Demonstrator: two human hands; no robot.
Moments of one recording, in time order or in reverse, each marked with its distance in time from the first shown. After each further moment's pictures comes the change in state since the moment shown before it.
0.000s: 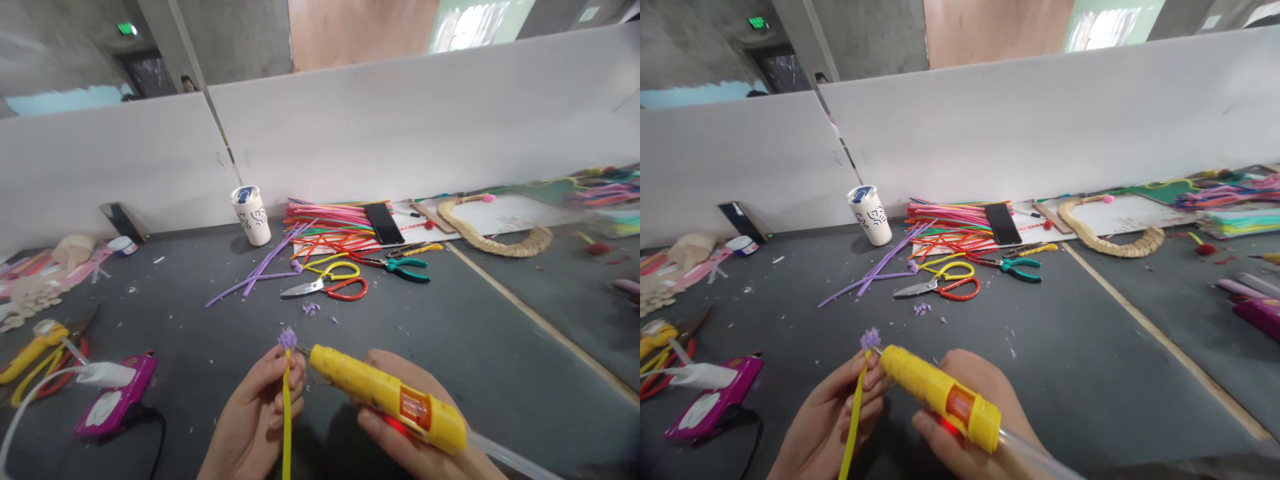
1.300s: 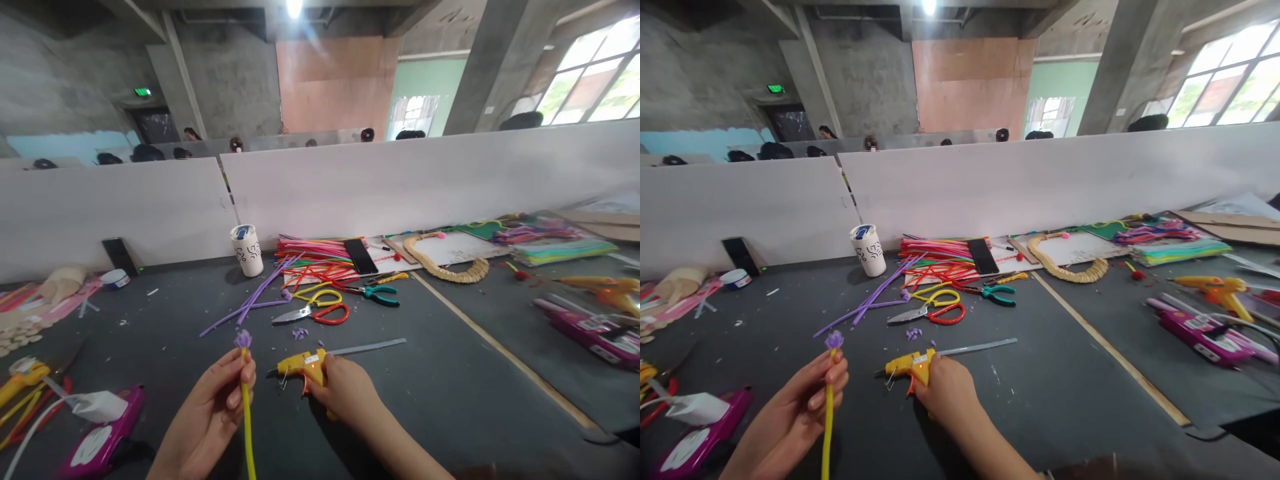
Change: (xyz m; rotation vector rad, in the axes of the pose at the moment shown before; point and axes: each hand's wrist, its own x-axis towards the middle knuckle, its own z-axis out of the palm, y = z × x) left_hand -0.027 0.042 0.002 0.183 0.072 0.209; right_hand 0.033 0.042 0.050 -0.475 -0.244 0.613
